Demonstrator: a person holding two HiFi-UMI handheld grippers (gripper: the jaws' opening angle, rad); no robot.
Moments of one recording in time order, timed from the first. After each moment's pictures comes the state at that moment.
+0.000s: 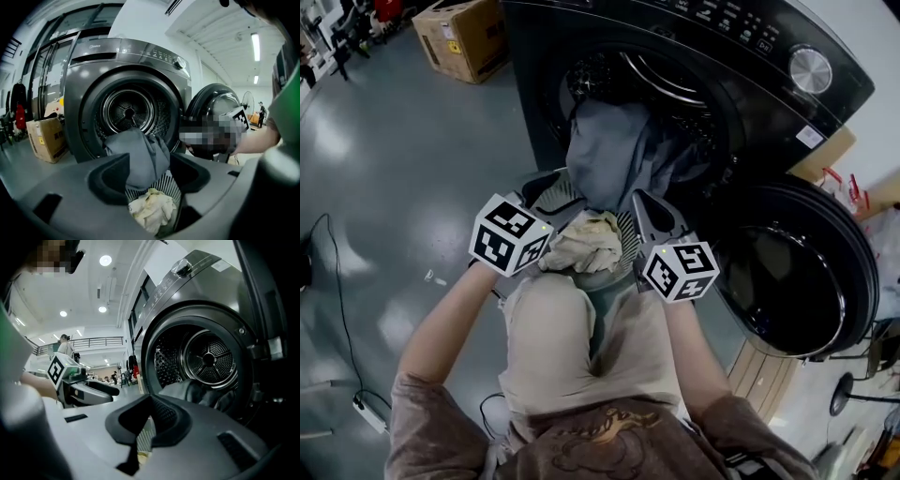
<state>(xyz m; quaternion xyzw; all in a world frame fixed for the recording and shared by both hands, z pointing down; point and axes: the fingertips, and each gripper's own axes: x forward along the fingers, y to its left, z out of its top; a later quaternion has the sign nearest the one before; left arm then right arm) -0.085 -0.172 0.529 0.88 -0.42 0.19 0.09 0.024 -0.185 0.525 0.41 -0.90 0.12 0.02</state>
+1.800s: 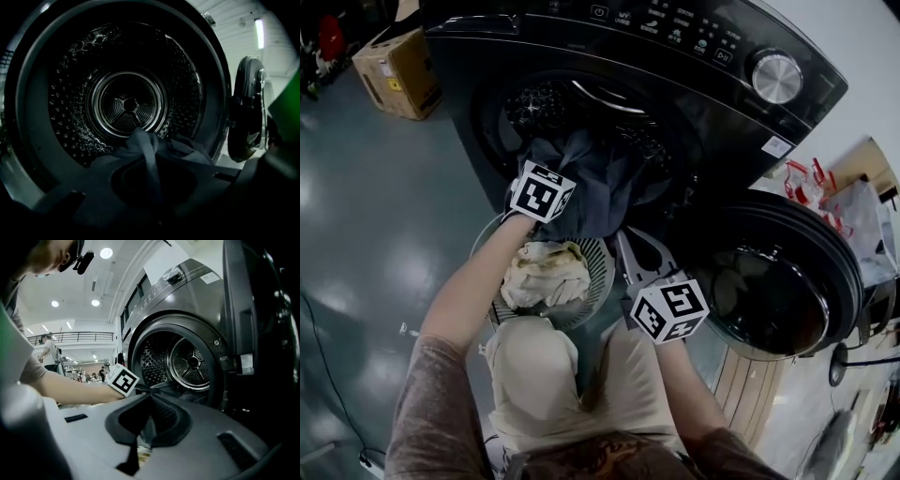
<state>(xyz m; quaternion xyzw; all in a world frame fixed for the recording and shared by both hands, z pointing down) -0.012 -0.369 0.594 0.87 -0.42 0.23 0.07 0.073 -0.193 0.527 0.48 -0.87 0.11 0.04</state>
